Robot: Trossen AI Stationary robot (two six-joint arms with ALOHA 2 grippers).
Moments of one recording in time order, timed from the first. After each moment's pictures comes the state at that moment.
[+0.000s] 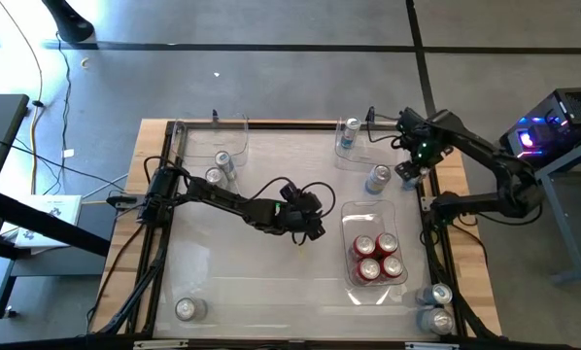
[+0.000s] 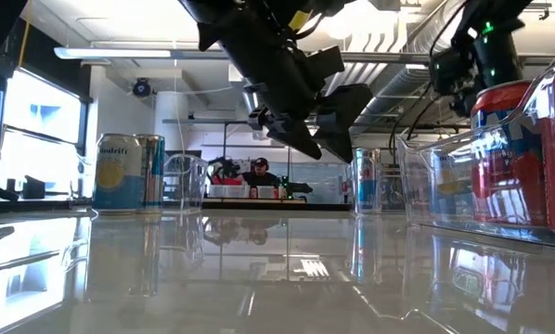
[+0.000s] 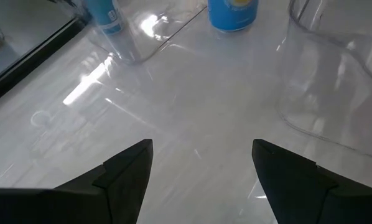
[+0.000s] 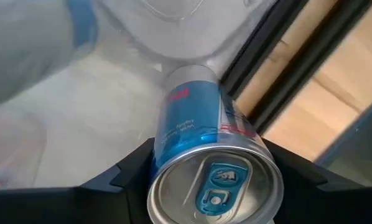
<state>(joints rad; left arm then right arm) -0.15 2.06 1.40 -0.18 -0.68 -0.39 -0.95 1.21 0.97 -1.44 0.11 0.08</state>
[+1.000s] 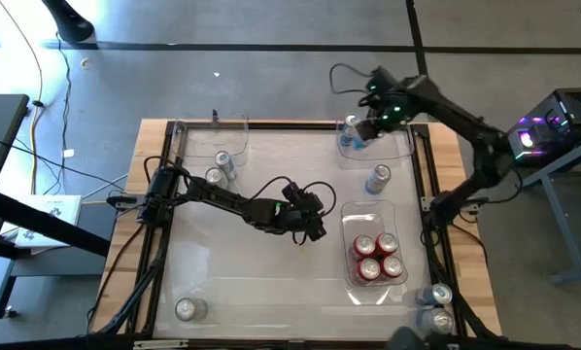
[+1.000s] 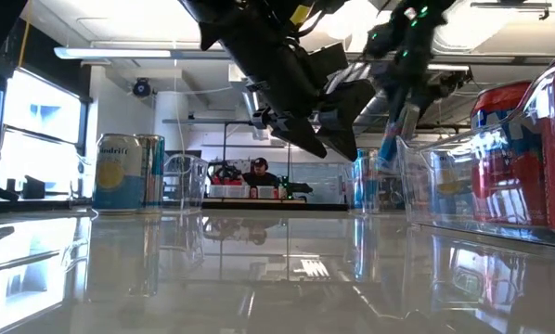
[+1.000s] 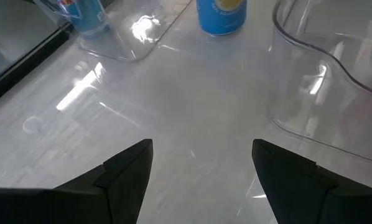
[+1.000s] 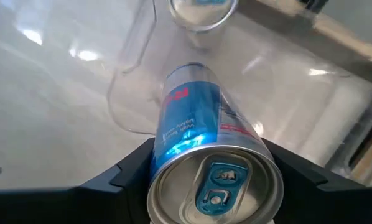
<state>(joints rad) -0.15 2.05 1.40 -0.16 -0.66 -0.35 -0.80 1.57 1.51 -1.27 -0.05 0.27</state>
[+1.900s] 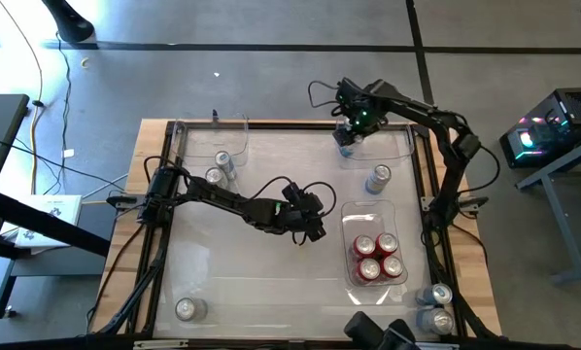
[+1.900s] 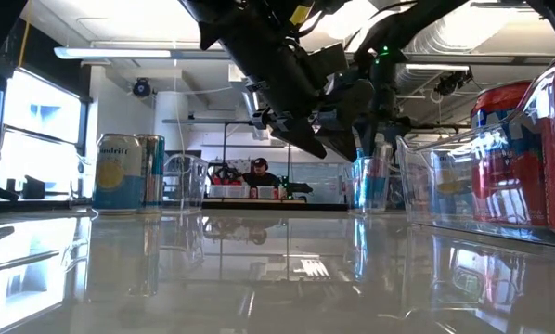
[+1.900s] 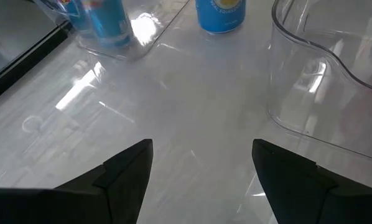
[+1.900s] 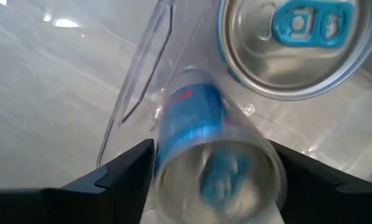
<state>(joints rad) -0.15 2.05 1.40 -0.17 -0.65 -0.36 -0.74 1.84 1.59 -1.20 -0.03 0.29</state>
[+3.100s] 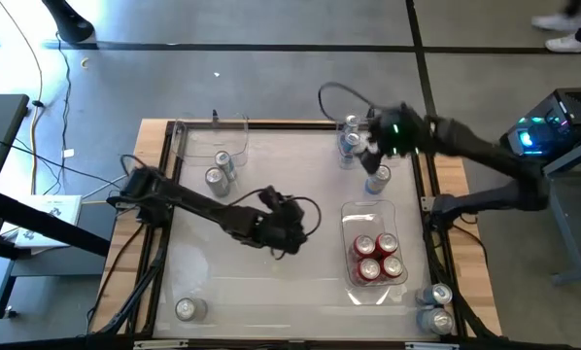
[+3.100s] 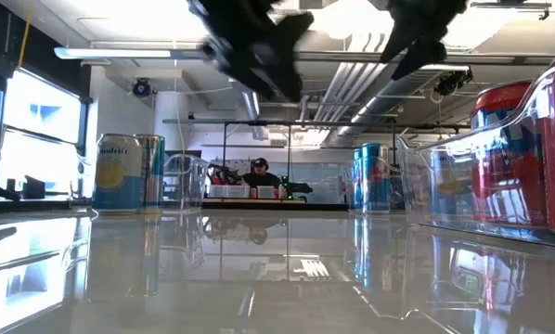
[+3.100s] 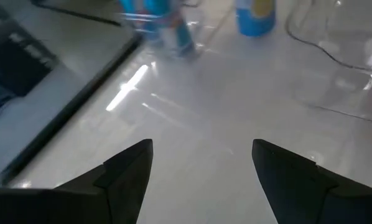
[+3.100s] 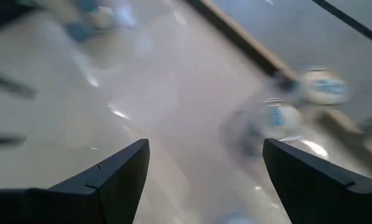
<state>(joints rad) -0.29 1.85 1.40 -0.59 -0.90 -0.53 -0.36 1.10 1.17 -0.86 0.09 0.25</state>
